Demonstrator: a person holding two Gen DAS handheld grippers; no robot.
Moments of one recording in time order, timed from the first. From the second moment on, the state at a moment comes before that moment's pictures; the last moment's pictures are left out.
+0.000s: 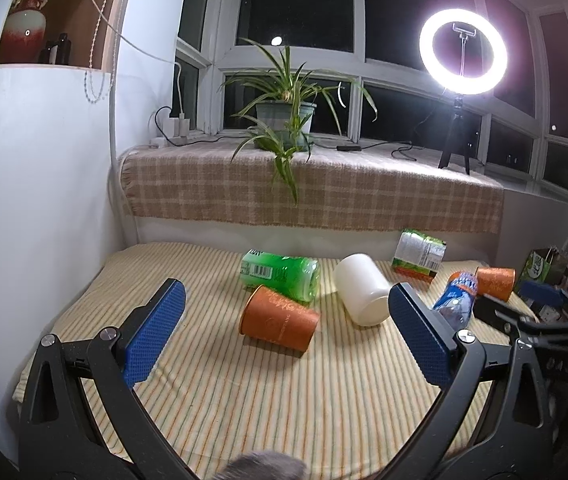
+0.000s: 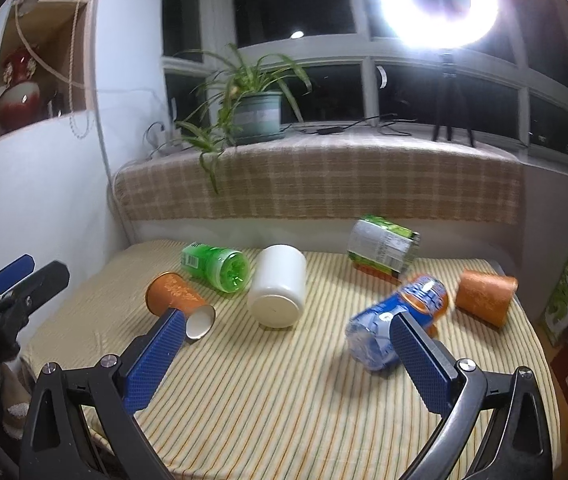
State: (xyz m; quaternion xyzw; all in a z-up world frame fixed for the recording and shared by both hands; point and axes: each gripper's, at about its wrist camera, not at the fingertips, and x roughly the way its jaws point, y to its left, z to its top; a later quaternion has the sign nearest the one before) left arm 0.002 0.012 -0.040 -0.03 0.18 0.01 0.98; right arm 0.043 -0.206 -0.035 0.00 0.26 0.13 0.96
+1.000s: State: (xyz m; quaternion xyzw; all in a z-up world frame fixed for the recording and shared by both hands) left arm 0.023 0.096 -0.067 -0.07 0.26 0.11 0.96; right arm 0.235 -0.073 -0.067 -0.24 0.42 0.34 0.81
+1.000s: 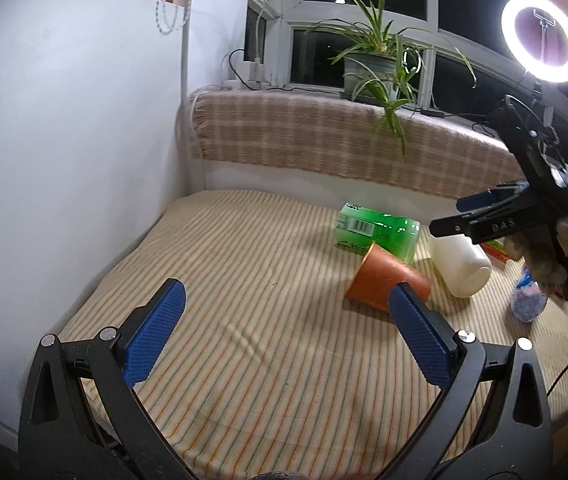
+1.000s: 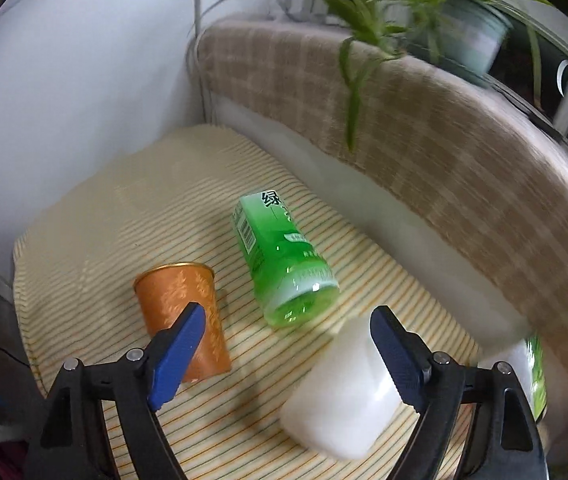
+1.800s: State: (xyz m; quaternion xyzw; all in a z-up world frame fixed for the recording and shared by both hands) left arm 0.018 0.142 -0.082 -0.10 0.27 0.15 0.95; right arm 0.287 0.016 -0.120 -0.36 0.46 0.32 0.75
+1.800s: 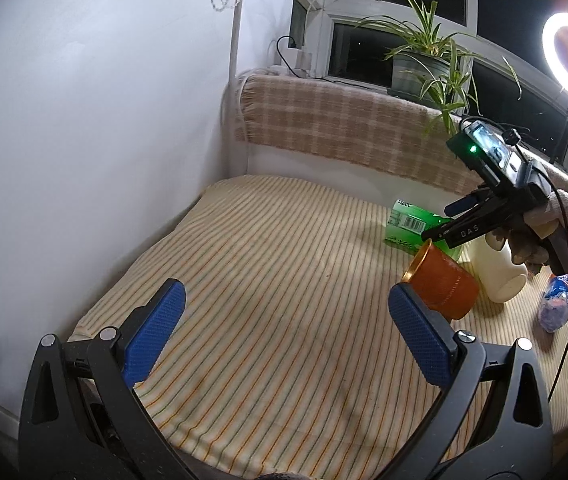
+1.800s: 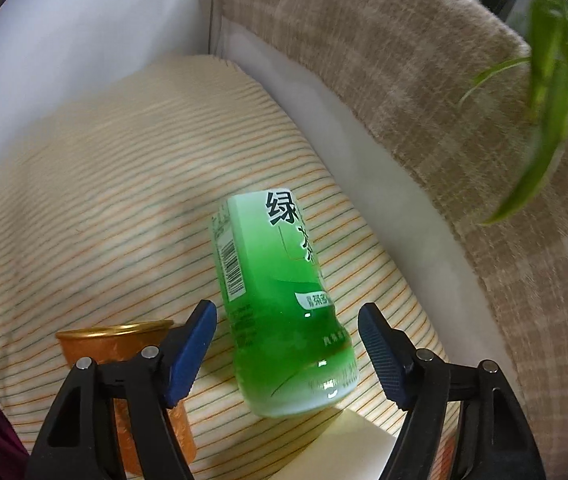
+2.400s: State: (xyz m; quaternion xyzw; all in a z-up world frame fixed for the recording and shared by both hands) left arm 0.013 0.147 -0.082 -0.11 0.27 0.16 0.94; right arm 0.312 0.040 -0.144 -0.36 0.48 0.32 0.73
